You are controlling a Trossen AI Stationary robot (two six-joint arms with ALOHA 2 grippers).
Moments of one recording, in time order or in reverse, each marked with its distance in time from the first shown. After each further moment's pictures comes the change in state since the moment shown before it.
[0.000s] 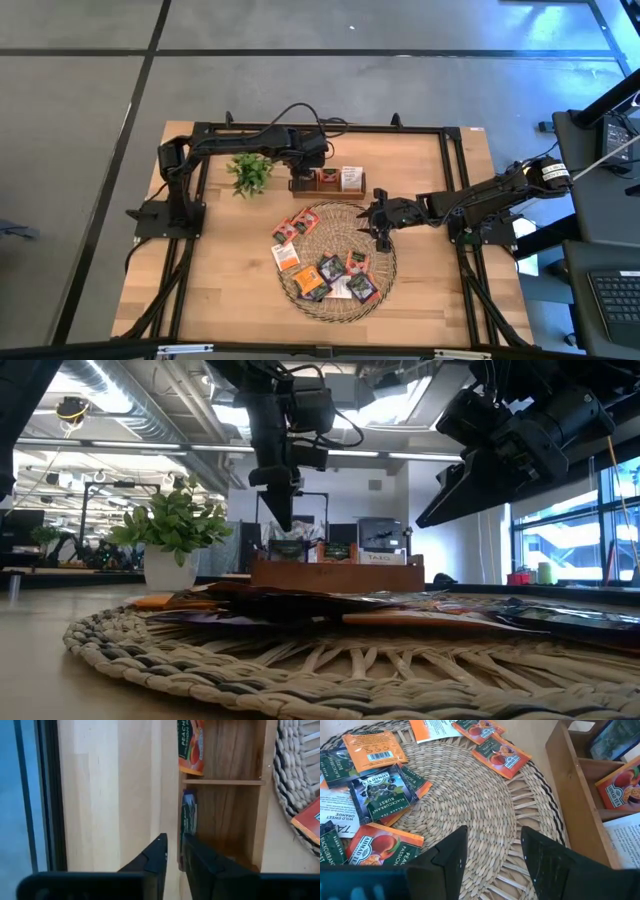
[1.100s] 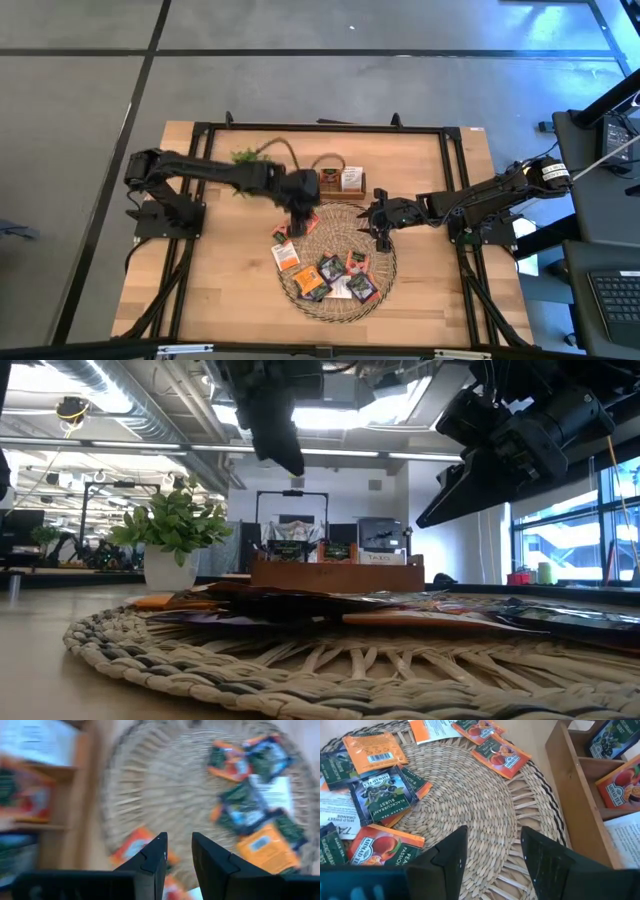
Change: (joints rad) left arm -0.325 -0.243 -0.223 0.258 0.277 -0.456; right arm 0.000 0.000 0.000 0.000 -0.001 0.023
